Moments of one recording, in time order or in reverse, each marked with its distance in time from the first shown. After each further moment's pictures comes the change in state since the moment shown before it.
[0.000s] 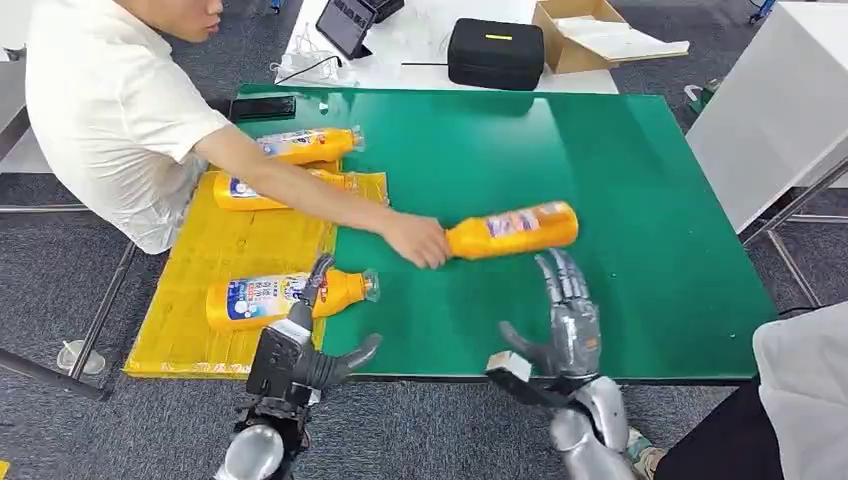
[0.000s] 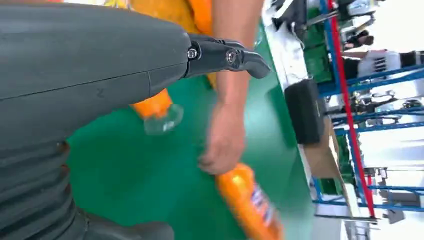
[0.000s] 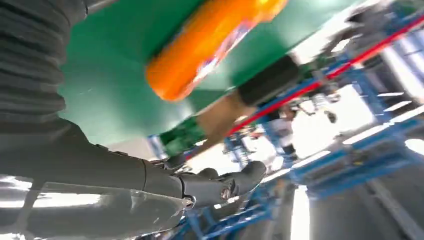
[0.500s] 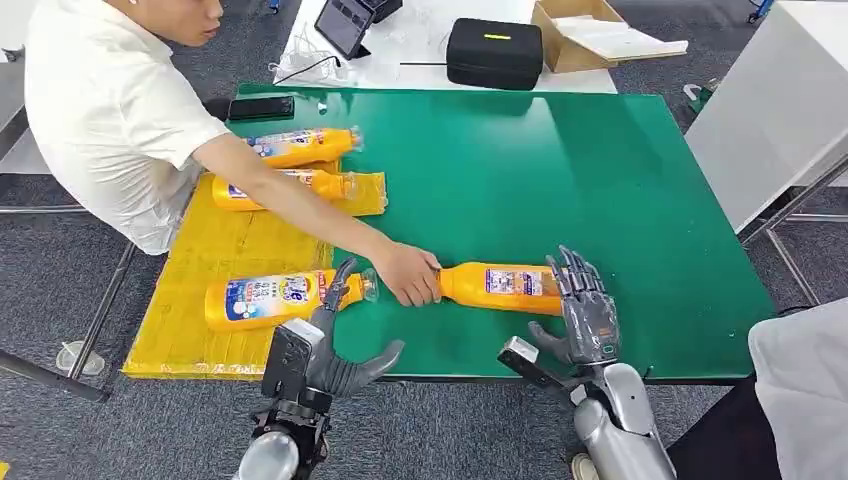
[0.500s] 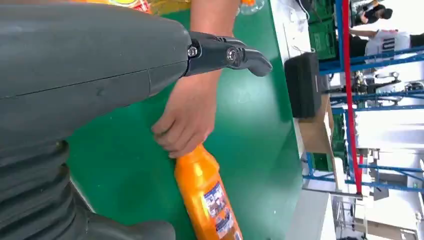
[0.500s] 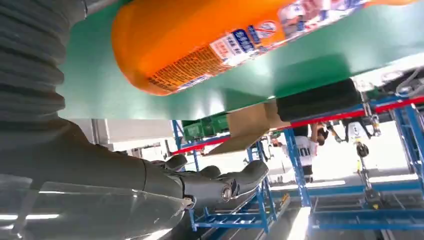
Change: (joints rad) left arm -0.006 -0.014 -0.077 -0.012 0.077 0.016 0.025; right arm -0.083 -0.094 0.001 0.147 0.250 -0.001 0.188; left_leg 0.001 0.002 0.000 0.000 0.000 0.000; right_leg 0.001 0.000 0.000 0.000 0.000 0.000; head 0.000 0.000
